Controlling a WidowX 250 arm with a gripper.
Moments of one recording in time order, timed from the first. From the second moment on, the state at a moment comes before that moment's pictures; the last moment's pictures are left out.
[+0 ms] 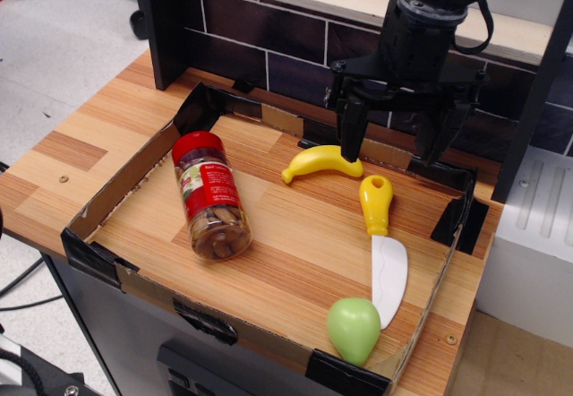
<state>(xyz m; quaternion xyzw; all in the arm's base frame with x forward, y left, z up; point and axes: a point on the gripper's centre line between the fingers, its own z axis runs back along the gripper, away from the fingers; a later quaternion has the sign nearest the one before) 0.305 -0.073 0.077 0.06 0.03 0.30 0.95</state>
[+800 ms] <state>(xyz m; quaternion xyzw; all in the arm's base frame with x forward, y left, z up) 0.292 -0.008 0.085 0.04 -0.03 0.28 0.96</state>
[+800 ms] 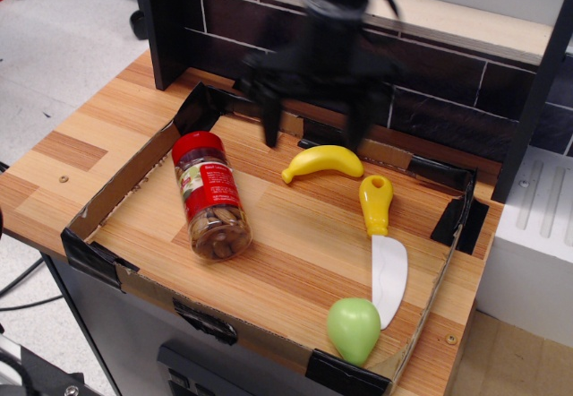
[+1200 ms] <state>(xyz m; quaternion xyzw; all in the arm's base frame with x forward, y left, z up) 0.290 0.044 0.088 0.05 -0.04 0.35 0.94</state>
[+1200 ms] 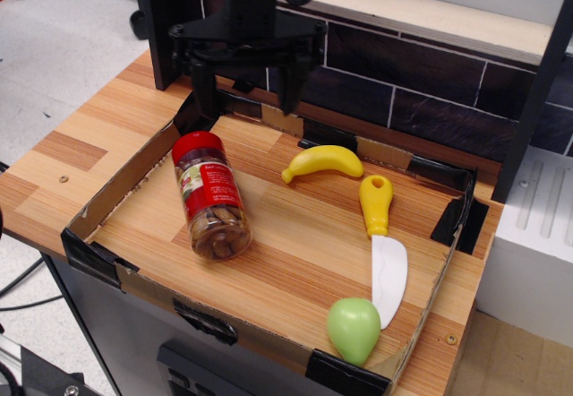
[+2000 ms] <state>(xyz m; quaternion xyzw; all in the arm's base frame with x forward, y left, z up) 0.298 0.092 0.051 0.05 -0.03 0.37 0.93</state>
